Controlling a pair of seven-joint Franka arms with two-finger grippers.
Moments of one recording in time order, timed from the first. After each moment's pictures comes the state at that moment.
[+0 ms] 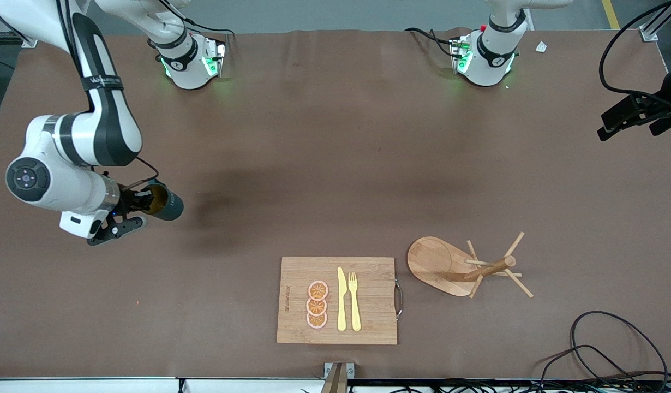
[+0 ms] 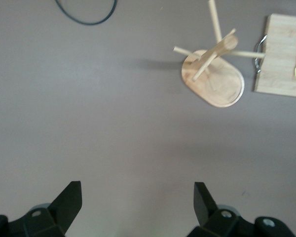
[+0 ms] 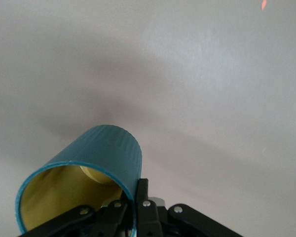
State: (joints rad) left arm -0.09 0.01 0.05 -1.45 -0.02 1.51 -0.14; right arm 0.12 0.30 -0.10 -1.84 0.00 1.97 -0.48
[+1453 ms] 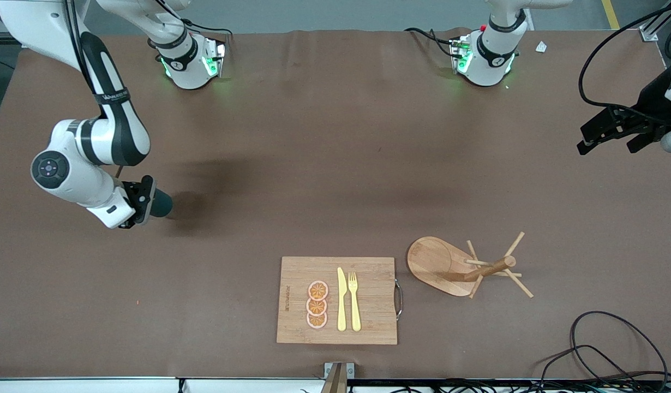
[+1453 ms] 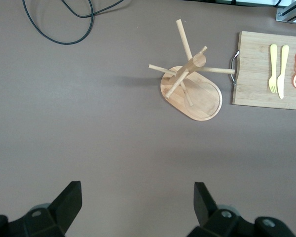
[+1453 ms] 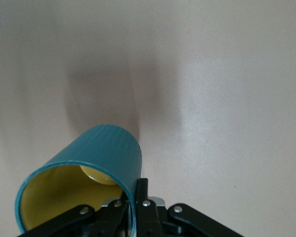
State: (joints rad) left arm -0.08 0.01 0.01 -1.50 -0.05 1.61 -0.14; right arm 0.06 0.30 -0.08 -2.12 -0.05 2.35 -1.47
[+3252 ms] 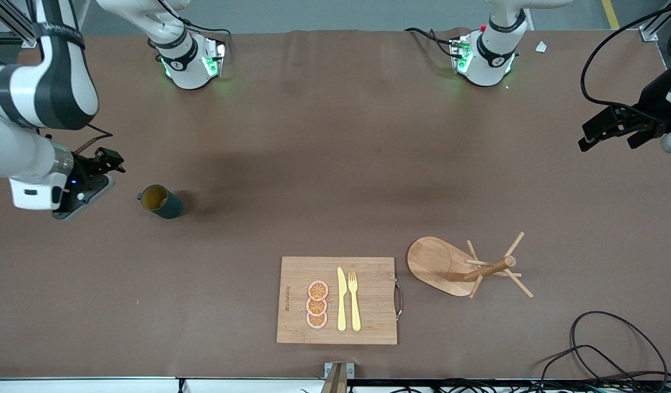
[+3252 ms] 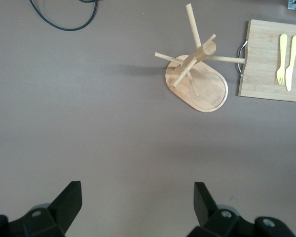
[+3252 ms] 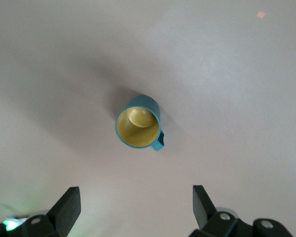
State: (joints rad) left arm -0.07 0.00 0.01 -1.51 -0.05 1.57 -0.14; right arm 0.06 0.13 -0.06 -1.76 -0.06 1.69 -0.61
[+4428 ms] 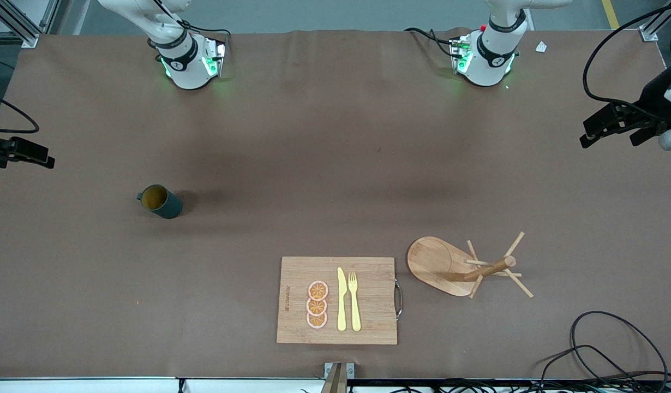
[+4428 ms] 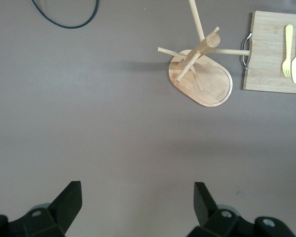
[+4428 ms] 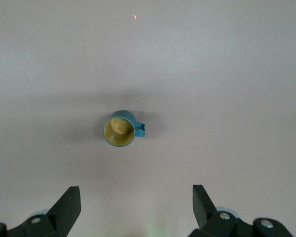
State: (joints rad) left arm -0.07 0.00 0.01 -1.50 -0.04 1.55 -0.12; right arm -0.04 0.14 -0.09 -1.45 -0.01 1.48 -0.11
